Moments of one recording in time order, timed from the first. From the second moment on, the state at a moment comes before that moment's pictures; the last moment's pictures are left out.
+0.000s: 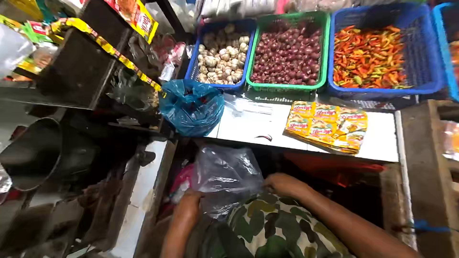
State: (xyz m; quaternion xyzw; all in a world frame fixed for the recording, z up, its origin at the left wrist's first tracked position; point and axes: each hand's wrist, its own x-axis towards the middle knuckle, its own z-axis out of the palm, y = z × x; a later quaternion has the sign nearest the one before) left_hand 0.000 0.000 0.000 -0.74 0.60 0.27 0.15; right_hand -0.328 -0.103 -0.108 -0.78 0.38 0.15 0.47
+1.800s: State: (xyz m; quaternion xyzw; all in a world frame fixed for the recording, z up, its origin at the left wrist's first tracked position) left_hand 0.058 0.193 -0.051 -0.51 0.53 0.56 -0.39; right_hand -0.207 0.217 -0.084 -0.77 0.47 -0.40 0.20
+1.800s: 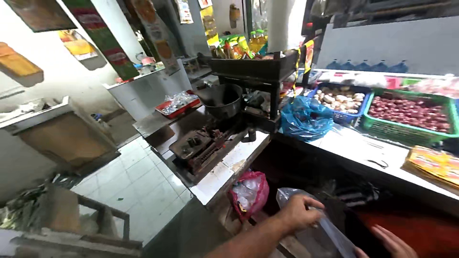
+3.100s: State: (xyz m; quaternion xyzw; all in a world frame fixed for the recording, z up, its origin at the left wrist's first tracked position) left_hand 0.158 0.275 -0.042 -0.48 0.62 0.37 -0.50; right_hand -0.147 0.188 -0.015 -0.61 0.26 -0.67 0.34
